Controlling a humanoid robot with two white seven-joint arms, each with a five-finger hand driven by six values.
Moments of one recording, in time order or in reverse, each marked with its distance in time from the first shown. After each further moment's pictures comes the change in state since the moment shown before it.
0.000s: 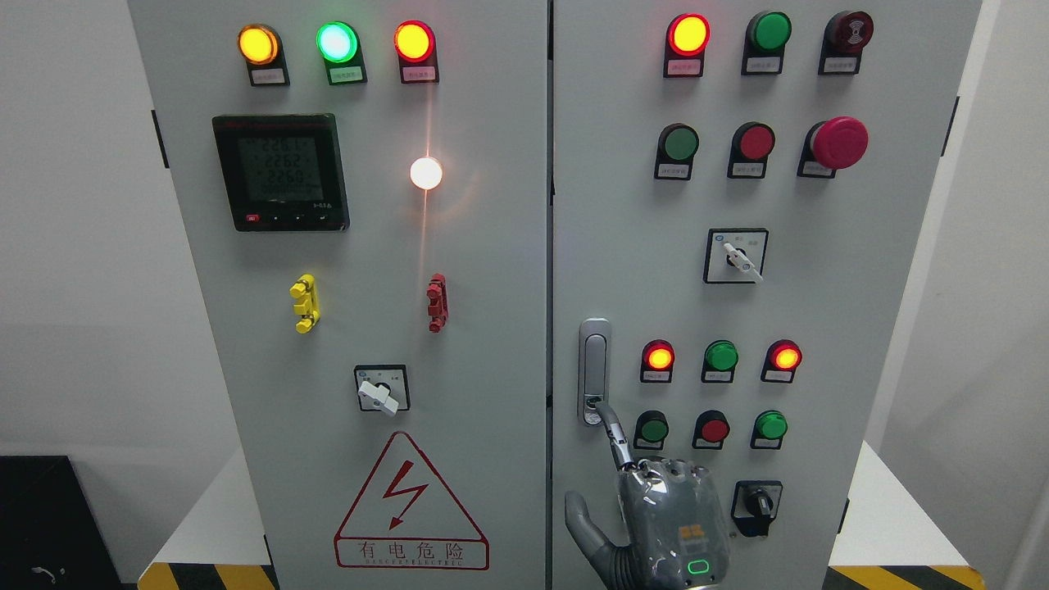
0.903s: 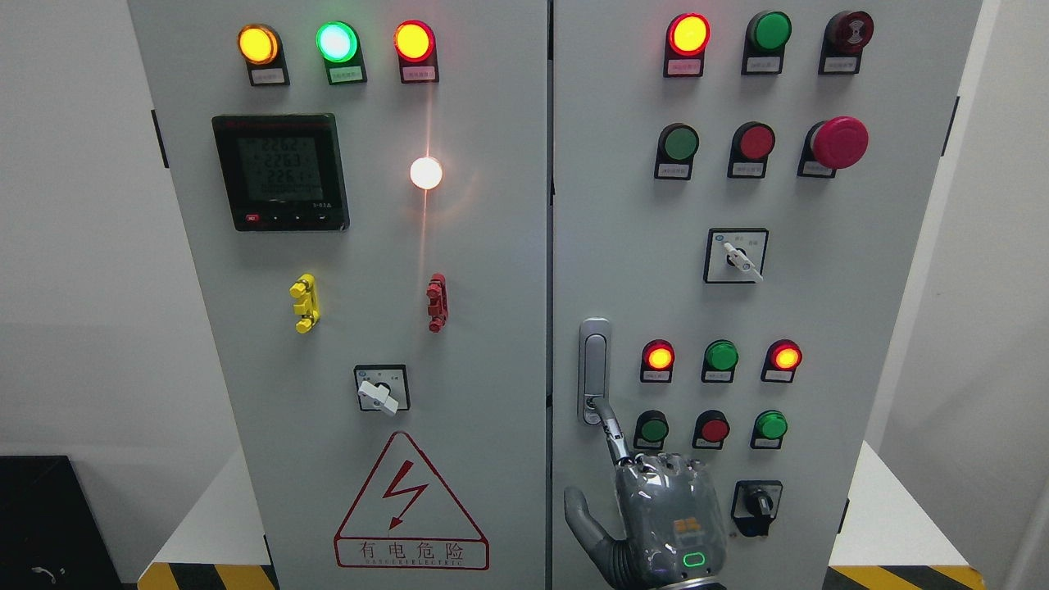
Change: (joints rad) left arm 0.000 0.000 0.000 0.000 0.000 0.000 0.000; right arm -0.023 -0.001 -0.002 0.021 0.049 0.000 0.002
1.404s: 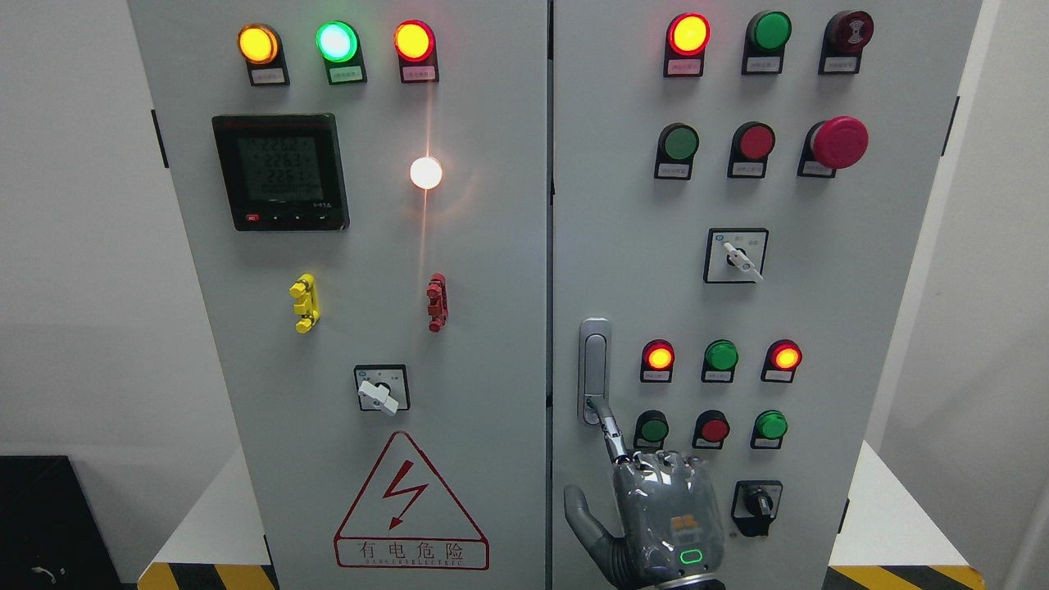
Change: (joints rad) left arm 0.000 0.000 0.000 0.000 0.000 0.000 0.000; right arm -0.009 0.000 -0.001 0.012 0.019 0.000 -0.001
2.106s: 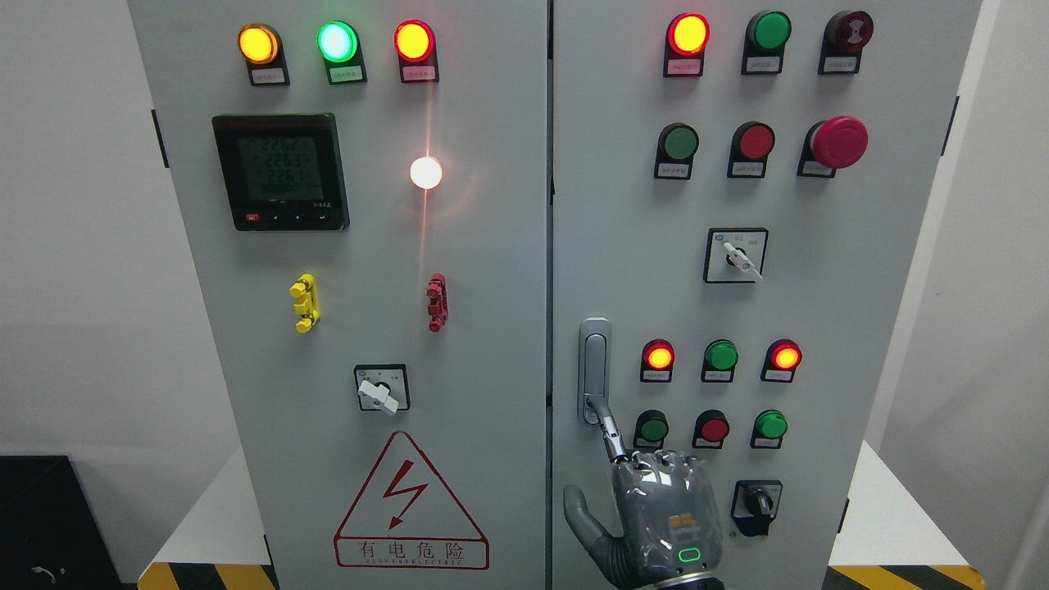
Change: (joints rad) left arm 0.000 0.000 0.000 0.000 0.000 0.000 0.000; right arm -0.001 0.001 -0.001 0.009 0.006 0.002 -0.001
